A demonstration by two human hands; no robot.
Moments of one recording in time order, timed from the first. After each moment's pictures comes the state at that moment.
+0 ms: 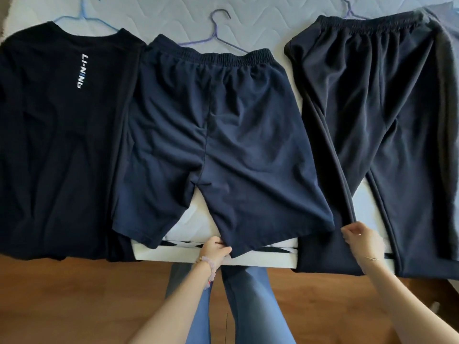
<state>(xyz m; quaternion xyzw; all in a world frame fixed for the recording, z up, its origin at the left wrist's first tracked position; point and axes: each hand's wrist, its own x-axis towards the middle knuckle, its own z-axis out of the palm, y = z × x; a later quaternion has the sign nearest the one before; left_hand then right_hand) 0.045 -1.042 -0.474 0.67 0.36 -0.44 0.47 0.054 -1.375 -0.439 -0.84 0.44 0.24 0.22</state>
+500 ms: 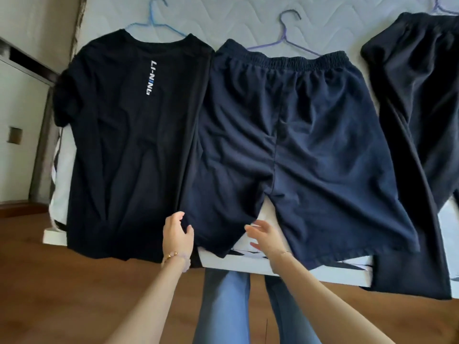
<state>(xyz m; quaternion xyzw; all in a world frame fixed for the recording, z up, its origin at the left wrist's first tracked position) 0.103 -0.820 -0.460 0.88 0.33 -0.21 0.28 0.108 -1.023 -0.453 -0.56 0.42 0.40 0.59</state>
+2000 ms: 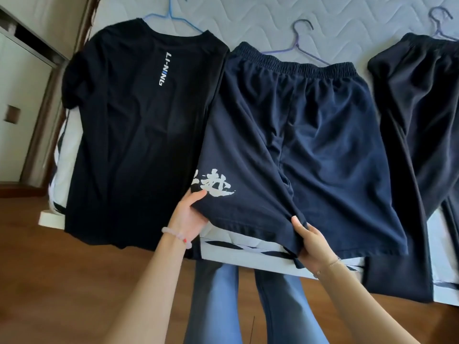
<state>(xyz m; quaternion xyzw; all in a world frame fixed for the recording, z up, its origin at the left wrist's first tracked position) 0.146 -0.829 -0.404 0.36 0.39 -0.25 0.81 0.104 -1.095 -0.415 -0.39 0.48 0.30 0.73</state>
